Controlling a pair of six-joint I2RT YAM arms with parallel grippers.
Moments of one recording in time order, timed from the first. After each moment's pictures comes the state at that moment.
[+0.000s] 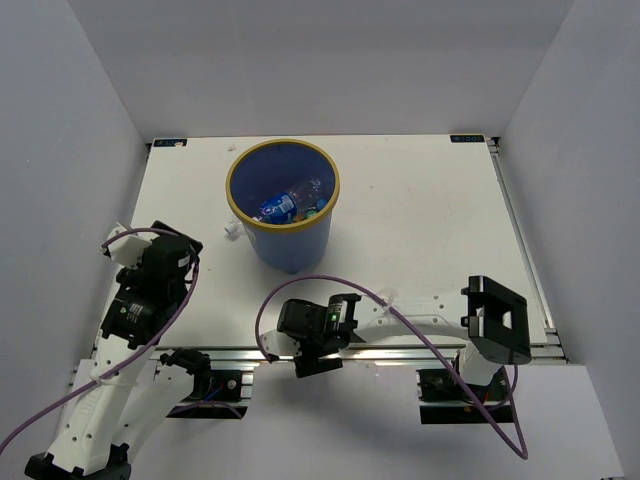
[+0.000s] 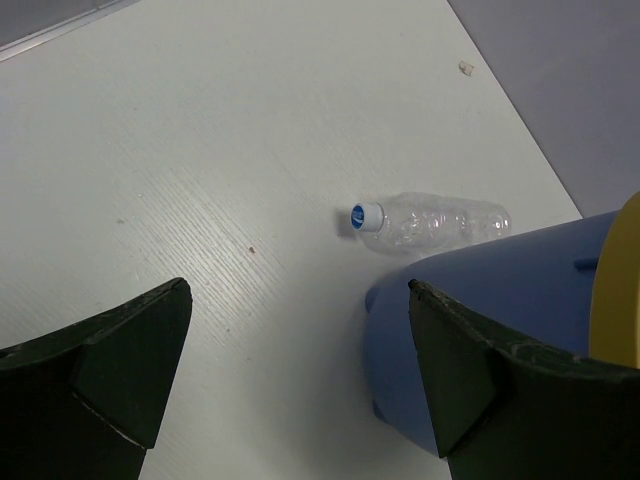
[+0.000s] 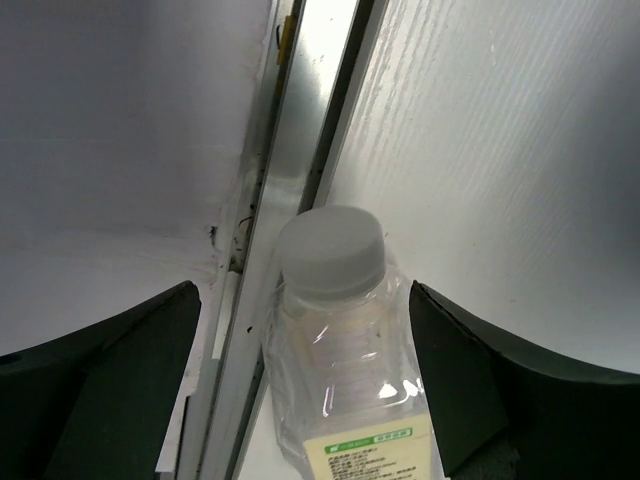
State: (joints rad) left arm -0.35 0.65 0.91 -0.89 -0.78 -1.01; right arm 1.44 1.66 1.16 -0.73 0.00 -0.49
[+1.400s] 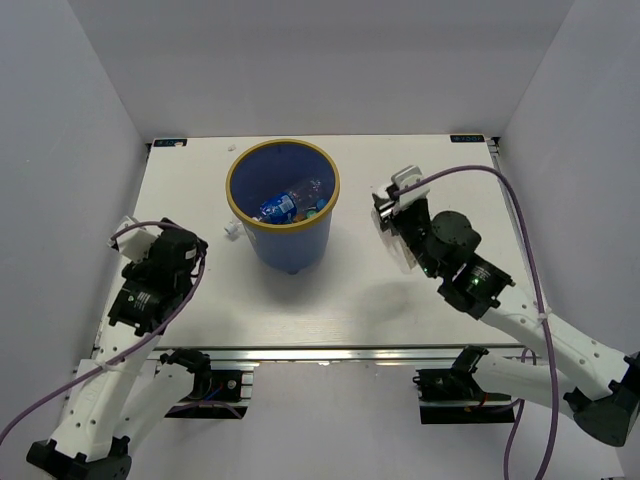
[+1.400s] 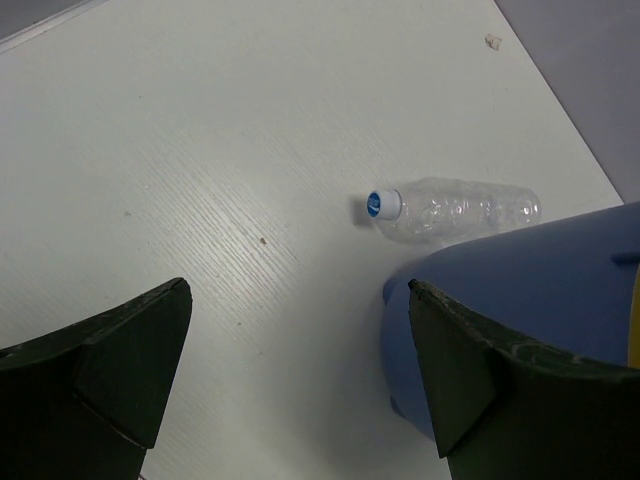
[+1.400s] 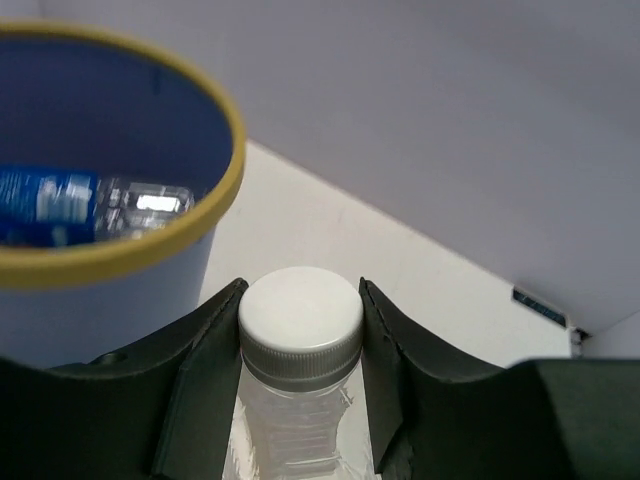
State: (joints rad) left arm -0.35 0.71 0.91 -0.90 -0.77 -1.01; right arm 0.88 0.93 0.90 0.05 0.38 -0.31
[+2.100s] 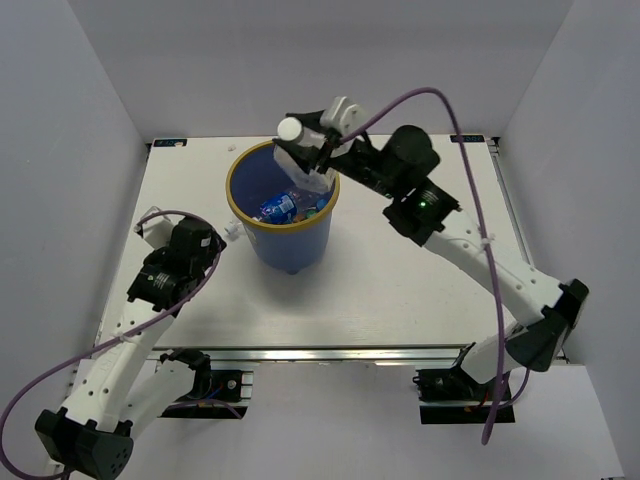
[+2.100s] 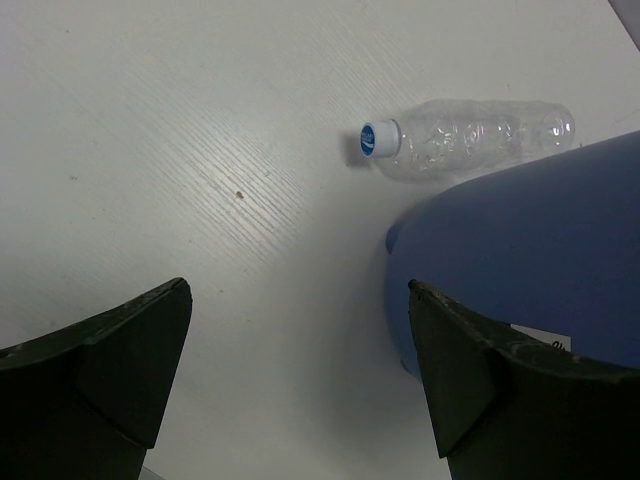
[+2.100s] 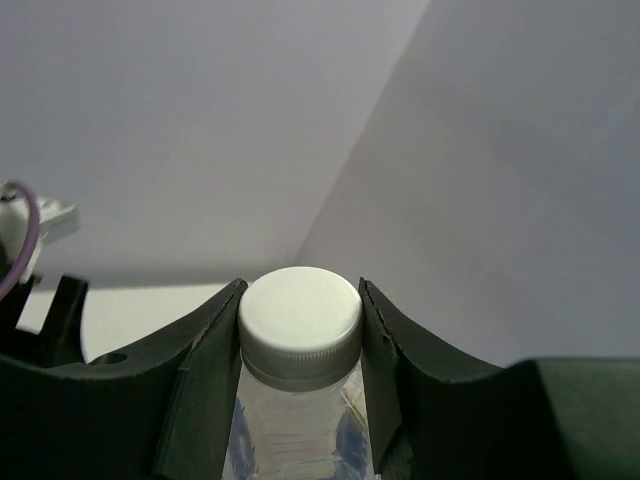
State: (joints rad) left arm -0.35 0.84 0.87 -0.81 -0.62 -0.97; right arm 0.87 1.46 1.62 0.23 -0.30 -0.35
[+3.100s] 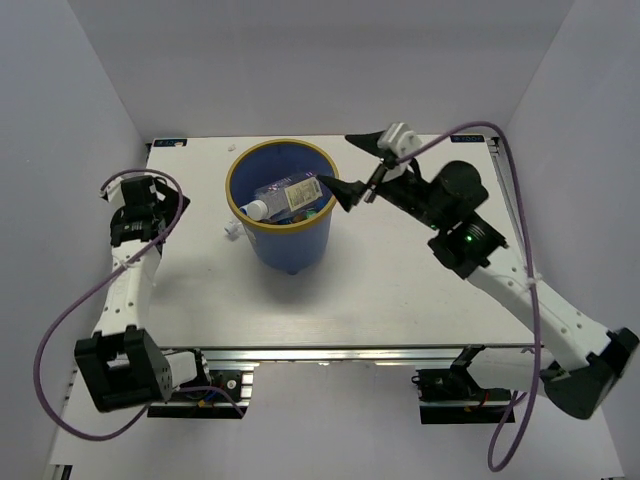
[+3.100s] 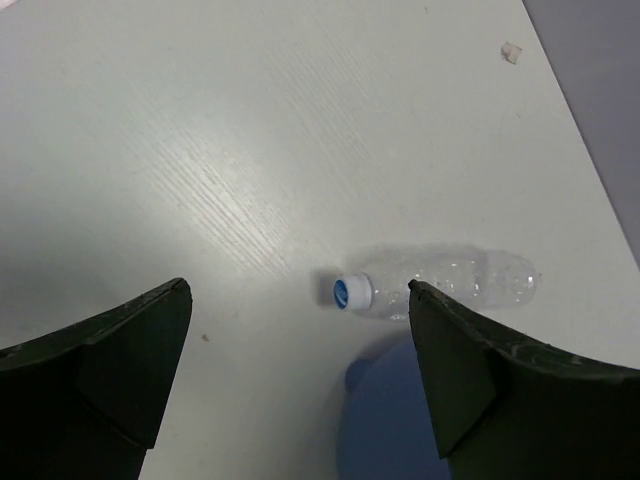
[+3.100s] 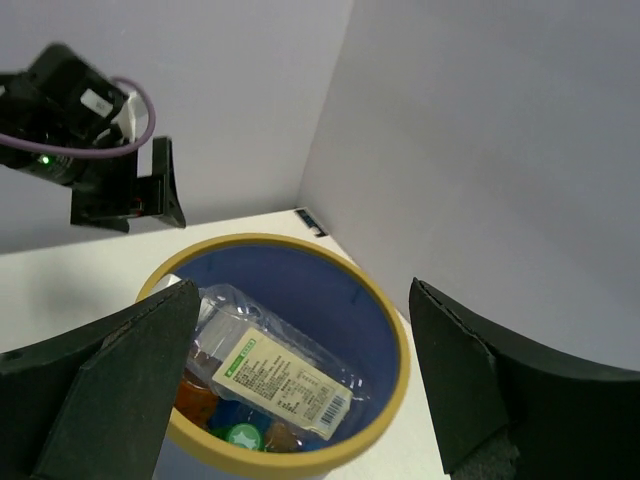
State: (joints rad) left arm 0.12 1.19 1.01 -0.49 -0.27 -0.76; right arm 0.76 1.22 1.29 0.18 -0.32 -0.22
